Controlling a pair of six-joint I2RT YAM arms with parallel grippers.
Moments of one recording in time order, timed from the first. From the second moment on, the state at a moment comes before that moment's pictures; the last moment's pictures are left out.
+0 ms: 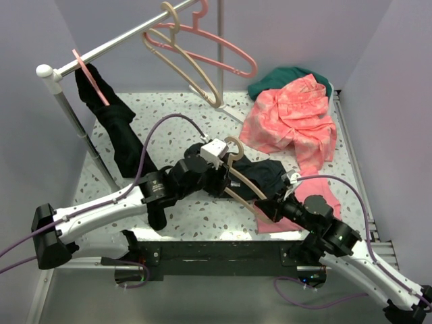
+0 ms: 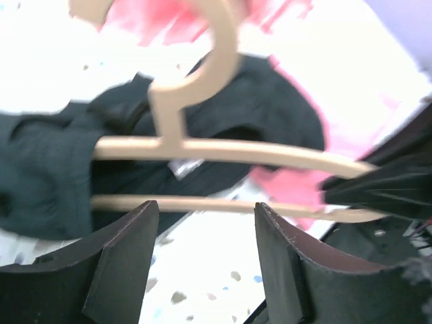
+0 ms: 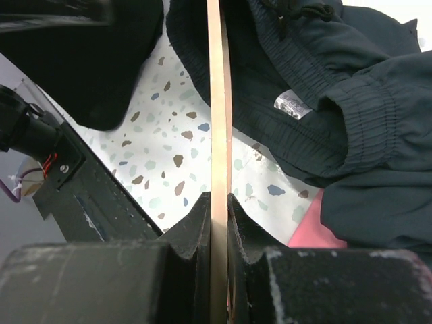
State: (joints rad) left arm -1.06 1.17 1.00 -0.32 -0.26 -0.35; right arm 0.82 0.24 0.33 -0.35 -0.04 0.43
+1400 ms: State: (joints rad) left arm -1.05 1.35 0.86 0.21 -0.45 -0.30; right arm 0.82 0.26 0.35 -0.37 -0.04 0.43
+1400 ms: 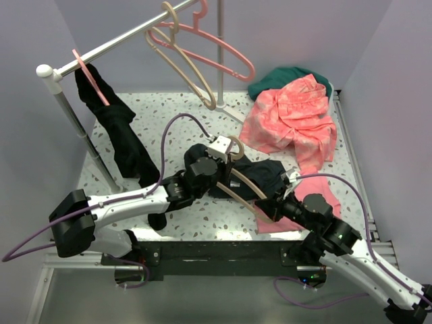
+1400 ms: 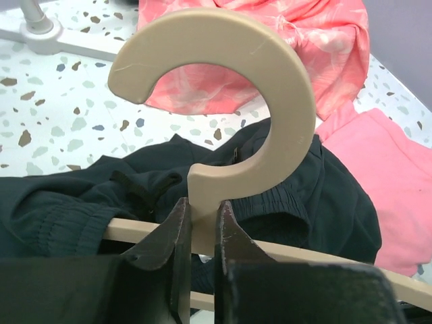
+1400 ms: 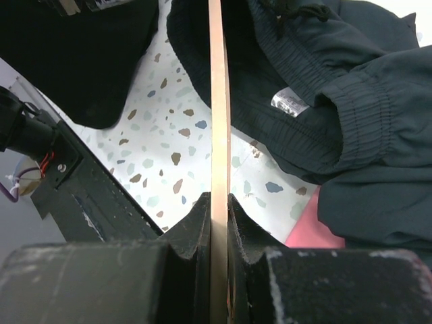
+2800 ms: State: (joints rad) left arm -1.06 1.24 0.69 0.36 -0.46 -0.18; right arm 0.81 1.06 0.72 -0.53 0.38 0.65
